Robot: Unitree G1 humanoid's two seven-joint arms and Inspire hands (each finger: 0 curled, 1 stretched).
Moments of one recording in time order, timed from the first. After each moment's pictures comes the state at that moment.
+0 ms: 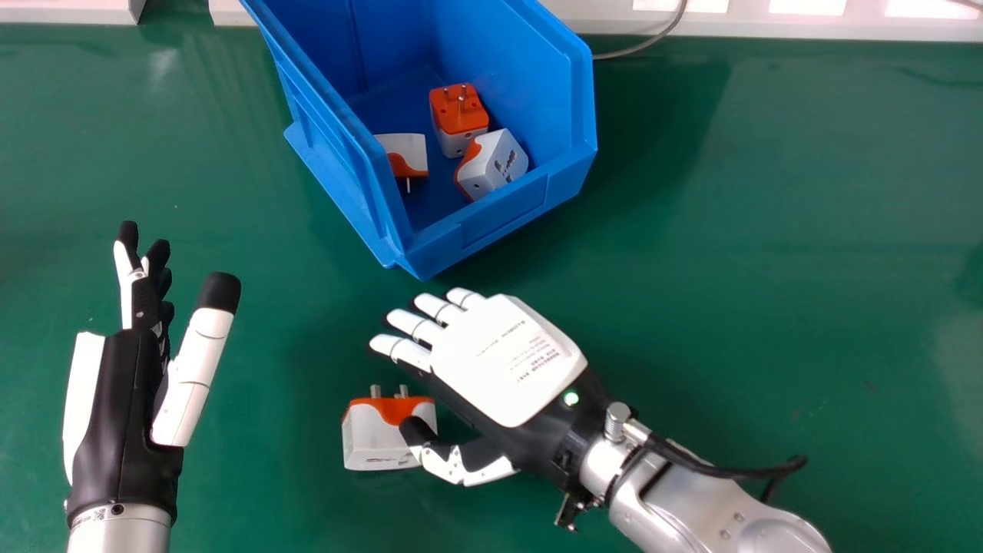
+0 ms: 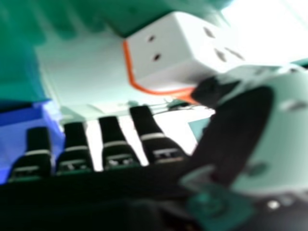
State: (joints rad) left arm 0.35 0.13 0.22 -0.21 0.07 -0.15 -0.02; right arm -0.26 -0.32 0.73 0.19 -1.10 -0.12 -0.14
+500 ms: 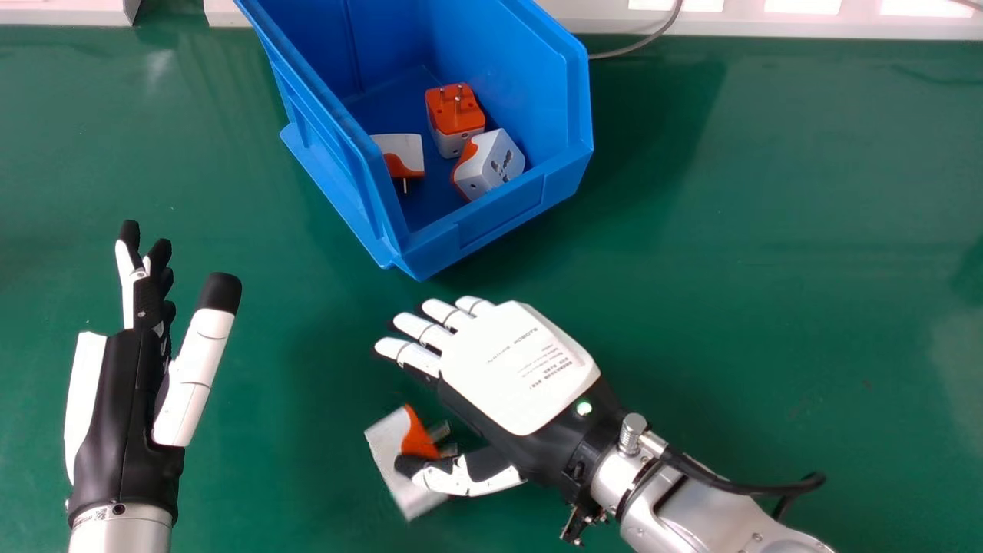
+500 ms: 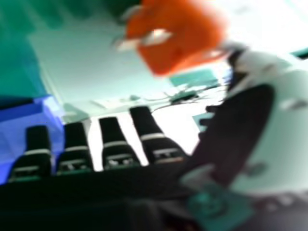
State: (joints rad) left arm 0.35 0.13 0.22 -0.20 0.07 -0.15 -0.02; right arm -0.20 -0.31 0.70 0.09 -1.09 -0.10 -0.09
